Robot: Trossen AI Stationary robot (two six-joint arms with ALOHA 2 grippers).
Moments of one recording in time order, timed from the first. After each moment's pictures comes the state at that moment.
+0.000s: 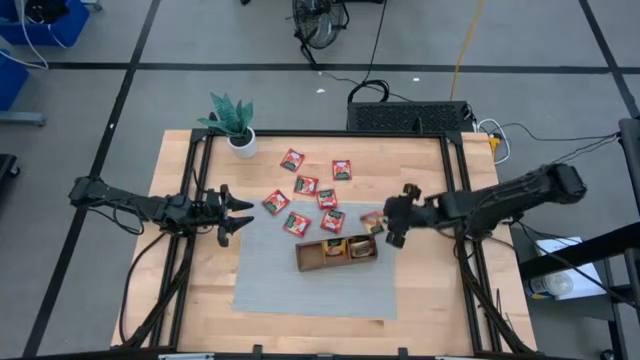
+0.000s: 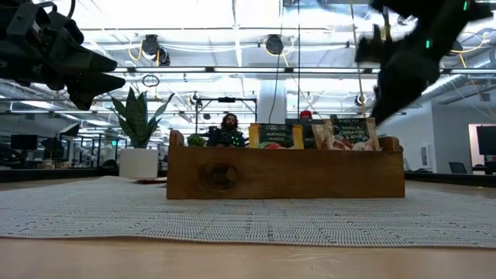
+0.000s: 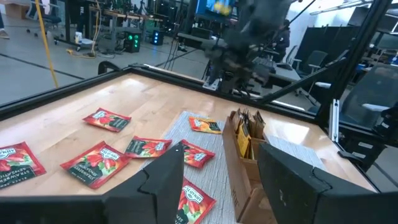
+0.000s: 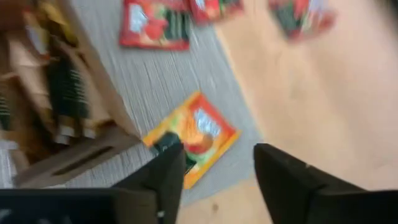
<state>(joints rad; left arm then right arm) -0.23 0.24 0.01 0.18 -0.34 -0.27 0.14 1.15 0.67 -0.55 0.37 0.41</state>
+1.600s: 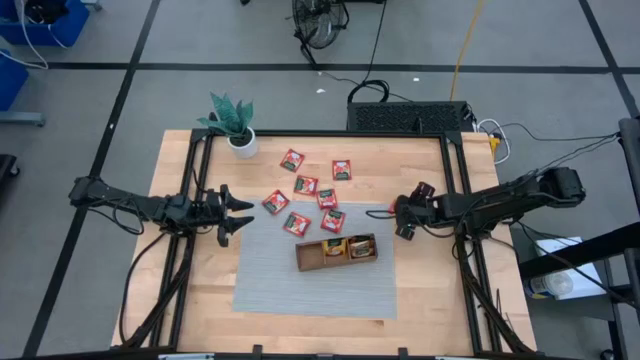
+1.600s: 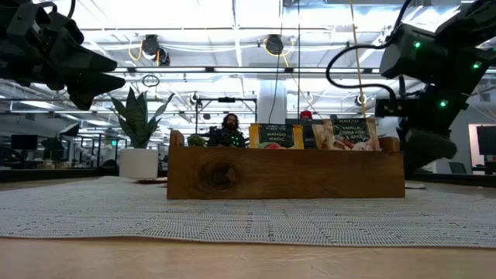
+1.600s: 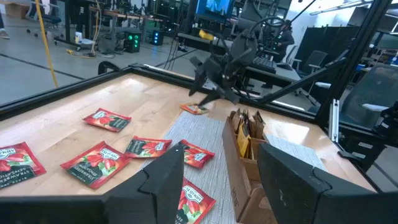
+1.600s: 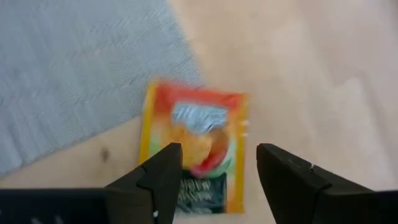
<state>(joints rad) -0.23 0.24 0.01 0.18 -0.34 -0.27 0.04 1.18 0.42 -0.49 0.50 0.38</state>
